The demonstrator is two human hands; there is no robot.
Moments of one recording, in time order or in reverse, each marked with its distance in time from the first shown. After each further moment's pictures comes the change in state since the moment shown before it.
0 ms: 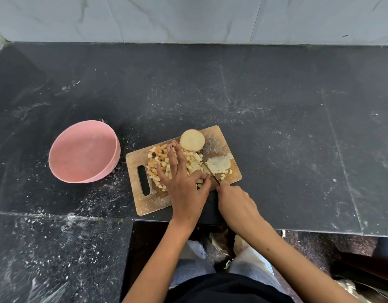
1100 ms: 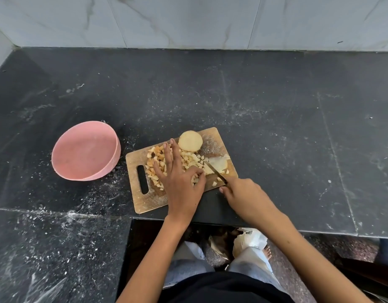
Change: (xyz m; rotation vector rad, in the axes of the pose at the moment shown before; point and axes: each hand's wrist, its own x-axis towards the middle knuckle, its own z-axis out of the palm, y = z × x) left_hand 0.006 -0.001 -0.005 0.001 -0.007 -0.006; right_hand -0.001 0.027 -0.024 0.048 0.064 -0.113
